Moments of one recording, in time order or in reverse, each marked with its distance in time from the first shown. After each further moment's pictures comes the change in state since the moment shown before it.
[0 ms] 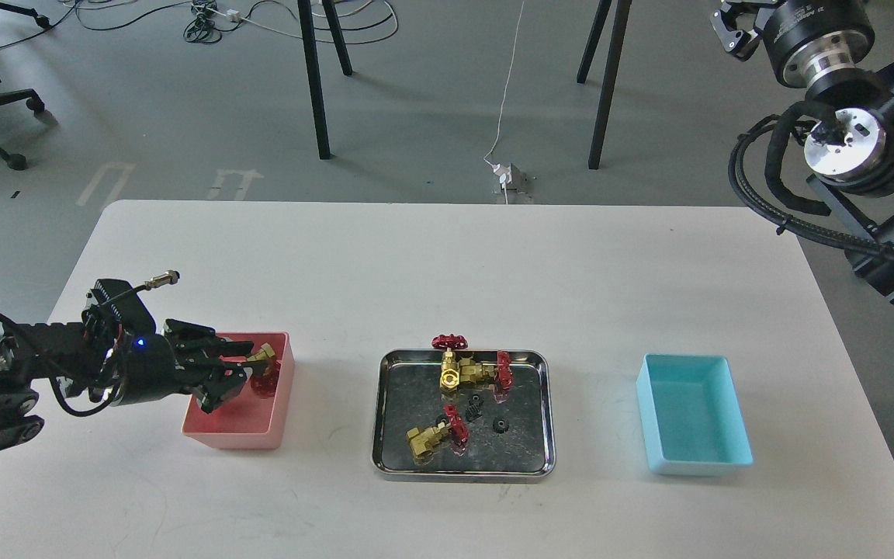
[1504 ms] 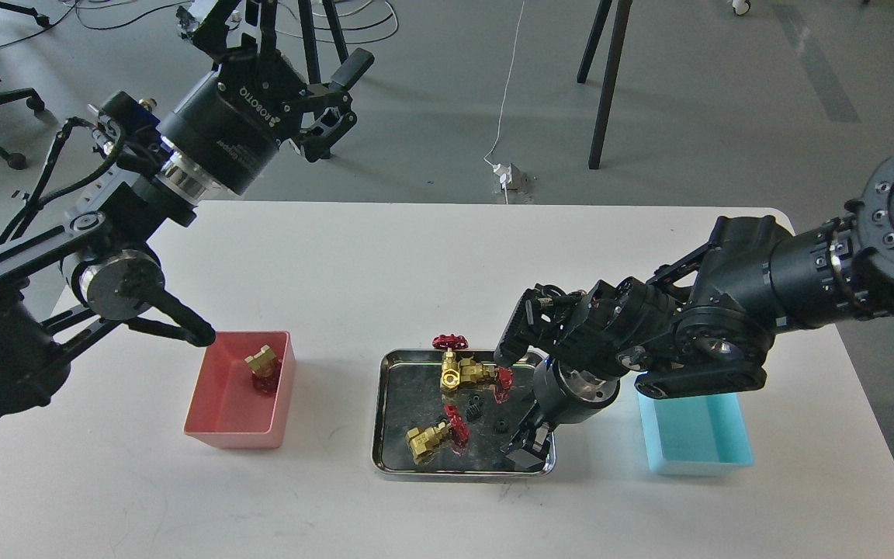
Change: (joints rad) left arm 0.173 -0.110 -1.001 -0.470 -1.373 -0.486 0.000; right arm 0.527 0.437 -1.599 0.377 -1.309 0.199 -0.147
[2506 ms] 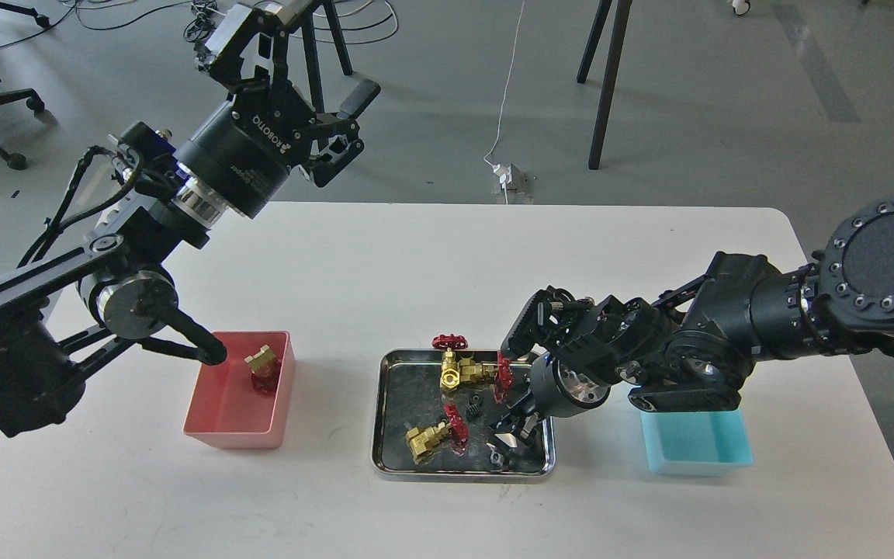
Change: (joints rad) left arm 0.049 -0.033 0.000 0.019 0.003 -0.001 0.000; right arm -0.131 0.004 0.007 -0.131 0.043 -0.120 -0.005
